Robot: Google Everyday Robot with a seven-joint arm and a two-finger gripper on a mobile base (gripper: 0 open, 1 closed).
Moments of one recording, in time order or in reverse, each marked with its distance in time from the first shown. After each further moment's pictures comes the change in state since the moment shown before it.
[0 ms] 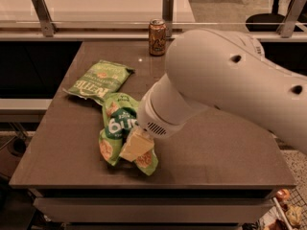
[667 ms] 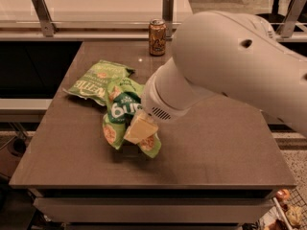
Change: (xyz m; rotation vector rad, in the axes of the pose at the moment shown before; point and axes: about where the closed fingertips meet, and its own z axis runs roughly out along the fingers) arm -0.014 -0.030 -0.018 0.085 -0.029 -0.040
